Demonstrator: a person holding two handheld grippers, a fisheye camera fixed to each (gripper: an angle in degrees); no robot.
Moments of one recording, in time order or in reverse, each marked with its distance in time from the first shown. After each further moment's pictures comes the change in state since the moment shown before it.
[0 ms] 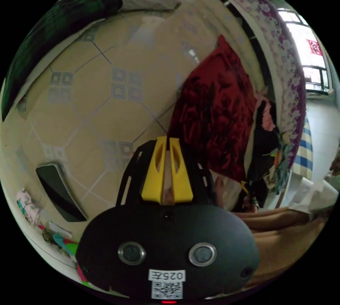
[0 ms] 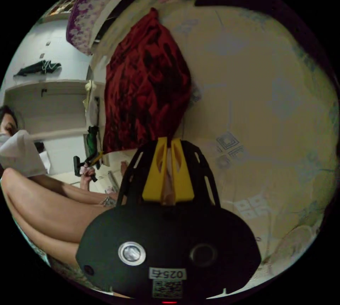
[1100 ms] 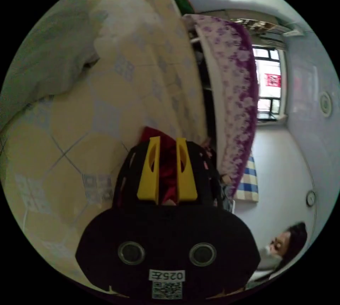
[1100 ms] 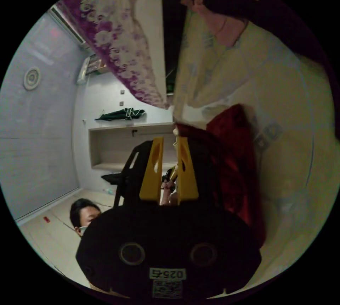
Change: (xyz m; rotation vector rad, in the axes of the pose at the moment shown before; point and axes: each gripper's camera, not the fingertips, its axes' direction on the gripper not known) left arm 0.056 -0.325 0.033 0.162 0.483 -0.023; right arm -0.002 -0.405 -0.023 0.190 -0.882 0.028
